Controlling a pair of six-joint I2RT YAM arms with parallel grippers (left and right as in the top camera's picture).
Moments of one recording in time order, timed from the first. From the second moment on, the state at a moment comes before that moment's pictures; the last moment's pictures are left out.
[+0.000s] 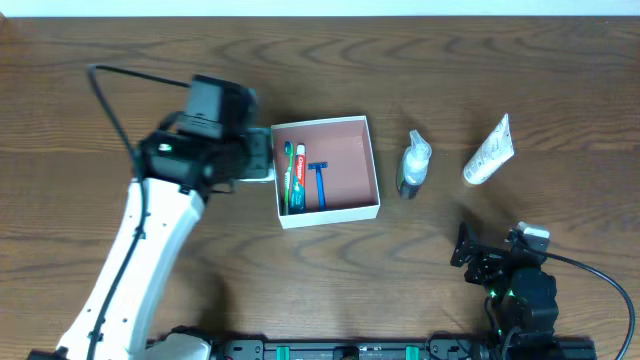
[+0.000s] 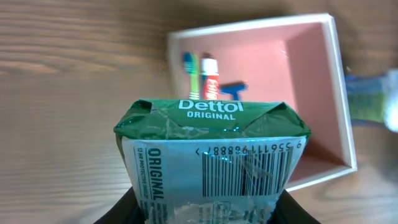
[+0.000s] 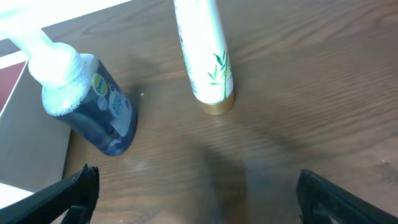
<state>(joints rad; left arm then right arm) -0.31 1.40 1.32 -1.00 0.10 -0.28 0.12 0.03 0.16 -0.59 0.14 0.35</state>
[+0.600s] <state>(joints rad) -0.49 1.82 1.31 -0.86 -0.02 -0.46 0.12 0.03 0.16 -0.59 0.14 0.35</state>
